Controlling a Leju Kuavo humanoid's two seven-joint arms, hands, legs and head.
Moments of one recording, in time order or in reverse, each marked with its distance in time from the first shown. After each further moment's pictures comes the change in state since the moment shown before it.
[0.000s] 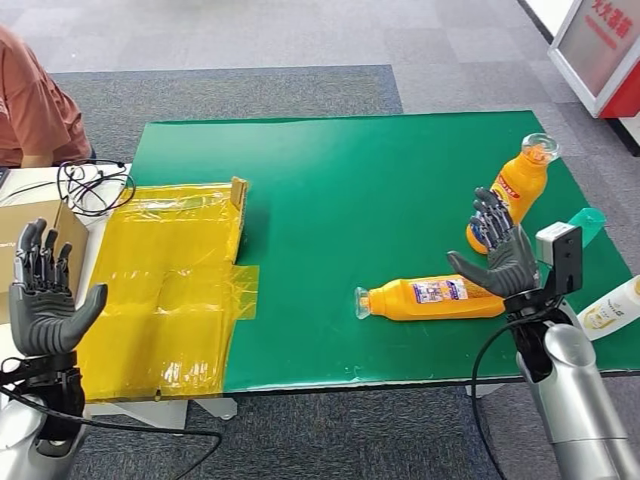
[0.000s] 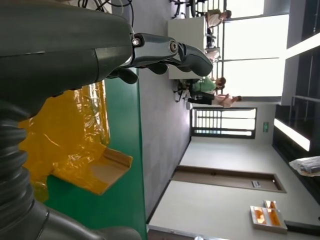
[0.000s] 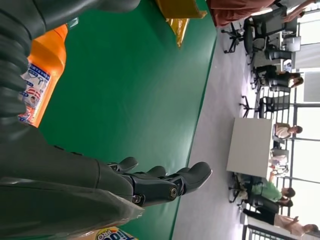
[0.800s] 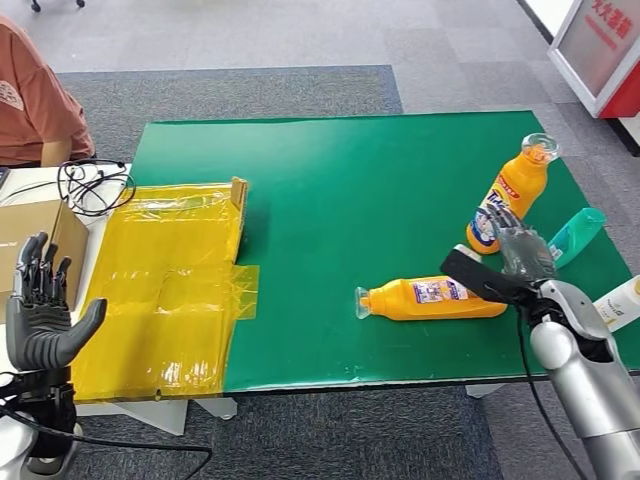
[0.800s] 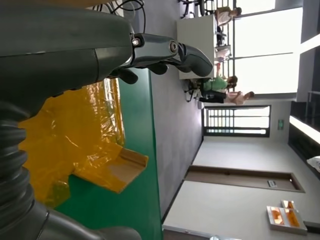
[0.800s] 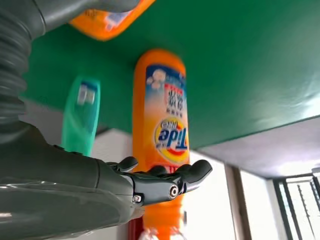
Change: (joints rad) left arm 0.068 -0.025 0.053 -0.058 -0.056 -0.059 0.059; right arm -0.064 -0.151 0.164 -0.024 1.042 -0.130 0.291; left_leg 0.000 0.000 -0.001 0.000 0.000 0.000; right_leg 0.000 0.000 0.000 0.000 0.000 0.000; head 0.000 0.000
